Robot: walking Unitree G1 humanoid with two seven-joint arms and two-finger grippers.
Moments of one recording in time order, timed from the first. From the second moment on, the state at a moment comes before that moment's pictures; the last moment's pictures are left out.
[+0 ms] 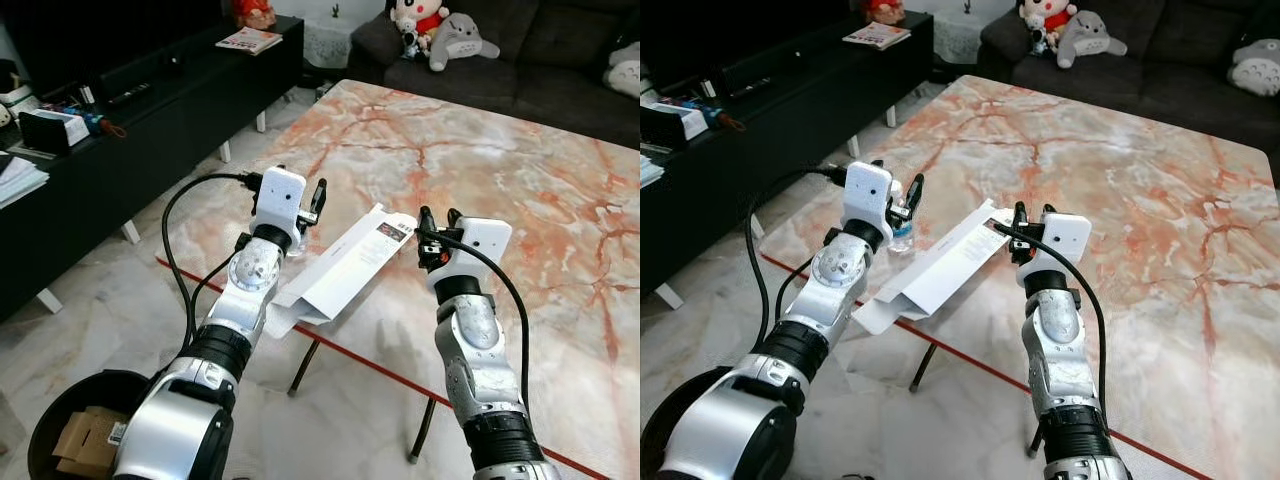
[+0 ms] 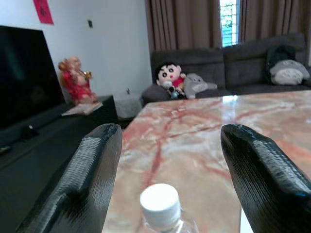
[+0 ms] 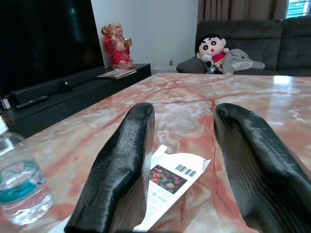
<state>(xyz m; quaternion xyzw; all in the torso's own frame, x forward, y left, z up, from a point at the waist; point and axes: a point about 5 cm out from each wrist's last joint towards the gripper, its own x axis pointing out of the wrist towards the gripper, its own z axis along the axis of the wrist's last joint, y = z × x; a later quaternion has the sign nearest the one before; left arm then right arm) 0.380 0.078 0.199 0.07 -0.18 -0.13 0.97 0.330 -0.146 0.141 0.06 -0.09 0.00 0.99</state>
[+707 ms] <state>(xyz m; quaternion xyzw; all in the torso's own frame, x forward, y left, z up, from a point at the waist) 0.396 0.093 0.193 0.08 -0.12 -0.10 0.98 0.325 -0.146 0.138 0.06 -0.09 0.00 0.99</state>
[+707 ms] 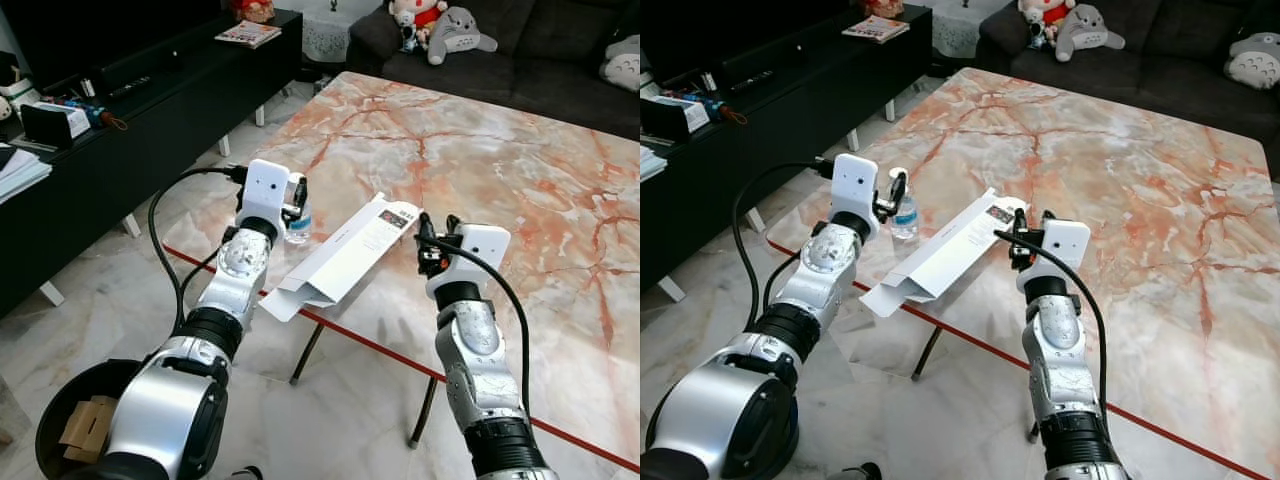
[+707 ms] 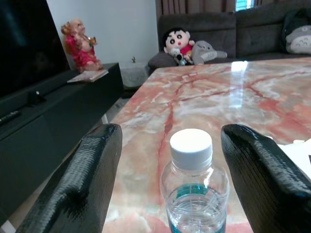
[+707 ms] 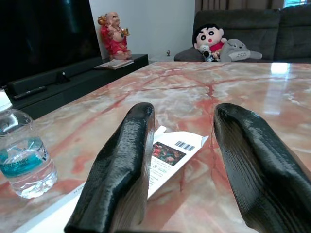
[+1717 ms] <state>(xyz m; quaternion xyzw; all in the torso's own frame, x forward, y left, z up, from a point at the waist) 0.403 0.088 0.205 0.09 -0.11 -0.12 0.98 0.304 -0.137 0.128 0.07 -0.07 0.01 1.00</state>
